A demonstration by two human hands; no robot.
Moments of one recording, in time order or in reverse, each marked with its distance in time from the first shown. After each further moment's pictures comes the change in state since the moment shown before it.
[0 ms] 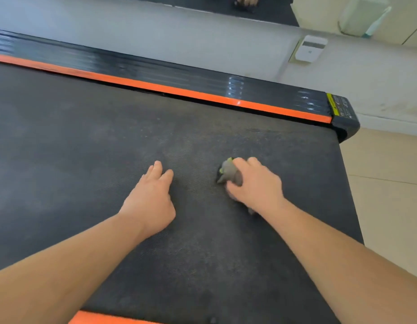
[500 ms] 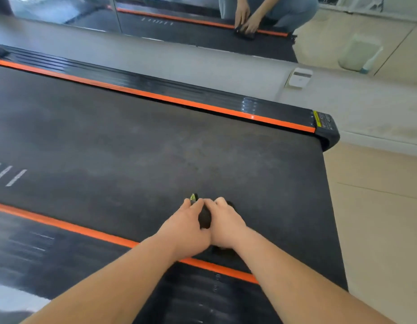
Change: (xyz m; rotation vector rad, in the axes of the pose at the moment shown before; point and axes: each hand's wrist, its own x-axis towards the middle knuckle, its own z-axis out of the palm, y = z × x) left_hand -0.160 0.057 0.039 -0.228 -0.157 -0.032; right_hand -0.169 -0.079 -0.009 0.345 -0.416 -0.110
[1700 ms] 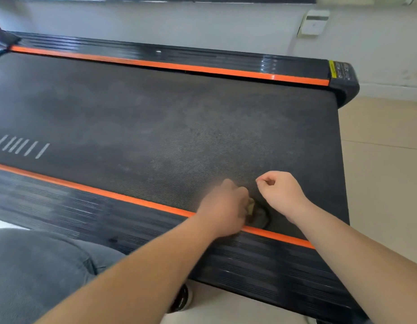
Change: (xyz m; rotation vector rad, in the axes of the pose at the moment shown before) left_hand 0.004 0.037 0.102 0.290 0.112 0.290; right_hand -0.064 0.104 -0.028 0.355 0.352 0.221
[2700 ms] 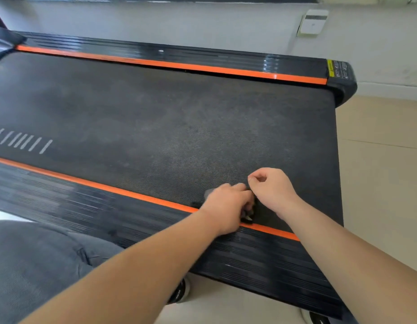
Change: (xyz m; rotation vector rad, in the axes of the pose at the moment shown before) left_hand -0.003 0.013 -0.004 0.108 -0.068 0.189; right_hand -0.009 -0.007 0.000 0.017 -0.008 -0.031
